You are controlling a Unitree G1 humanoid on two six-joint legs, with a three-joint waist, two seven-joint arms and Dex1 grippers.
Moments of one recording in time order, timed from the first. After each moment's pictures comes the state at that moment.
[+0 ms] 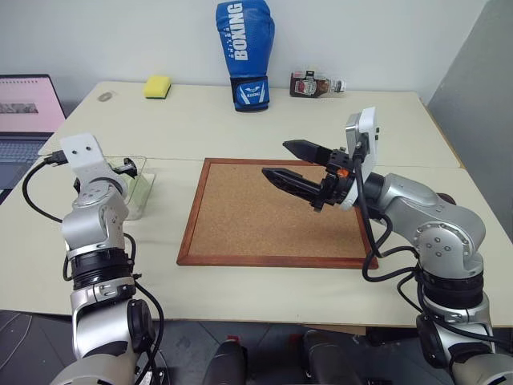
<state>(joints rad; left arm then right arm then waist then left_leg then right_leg) -0.68 0.47 0.43 0.31 -0.17 0.66 0.14 -0.64 -0.37 0.00 -0.43 0.84 0.86 0.48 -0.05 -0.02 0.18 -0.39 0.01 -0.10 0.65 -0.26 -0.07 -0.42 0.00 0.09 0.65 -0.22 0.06</state>
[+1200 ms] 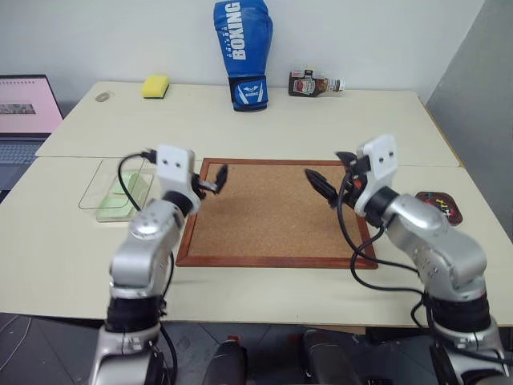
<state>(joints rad) -0.27 0.28 0.04 -0.32 -0.23 0.54 -0.17 -0.30 -0.40 0.04 -0.49 0.36 0.71 0.11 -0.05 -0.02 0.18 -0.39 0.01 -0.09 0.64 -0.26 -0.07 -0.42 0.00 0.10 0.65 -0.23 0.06</state>
